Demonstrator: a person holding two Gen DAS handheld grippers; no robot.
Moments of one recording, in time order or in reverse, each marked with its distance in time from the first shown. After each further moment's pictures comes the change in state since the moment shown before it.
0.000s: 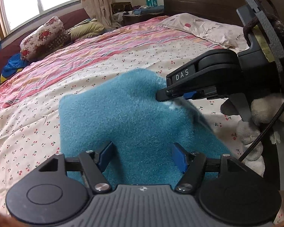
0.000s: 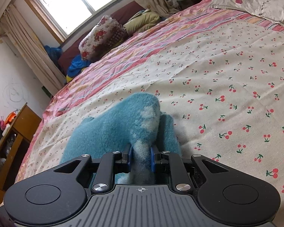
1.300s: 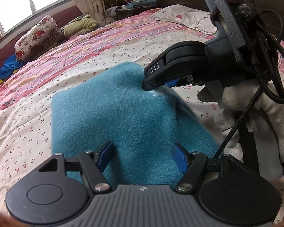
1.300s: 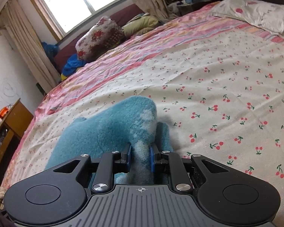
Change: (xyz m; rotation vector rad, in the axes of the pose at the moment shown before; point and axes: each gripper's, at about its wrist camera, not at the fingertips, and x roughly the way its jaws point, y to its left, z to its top) left arm -0.004 -0.024 -0.003 0.045 0.049 -0.005; right arm 0.000 0.002 0.002 -0.059 -0.025 -0.054
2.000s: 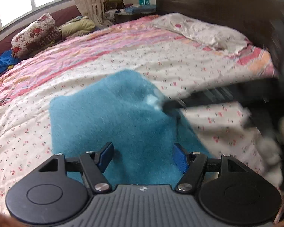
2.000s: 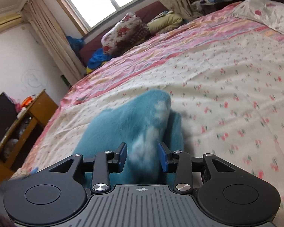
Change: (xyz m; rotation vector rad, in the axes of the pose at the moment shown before) left arm -0.015 0.027 0.011 -0.057 -0.047 -0.074; right arm -0.048 -0.012 -0.010 -0.053 0.040 0.164
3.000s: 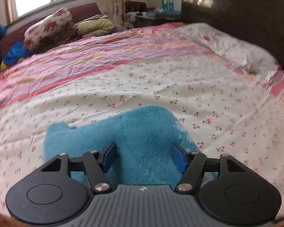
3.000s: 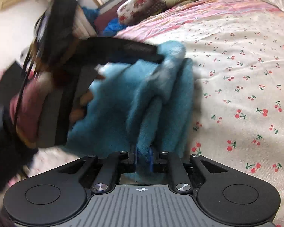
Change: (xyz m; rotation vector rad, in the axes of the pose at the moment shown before) left arm 0.082 0.035 0.064 -0.140 -0.026 0.063; right arm -0.018 0.001 -0.055 -0.074 0.161 0.076
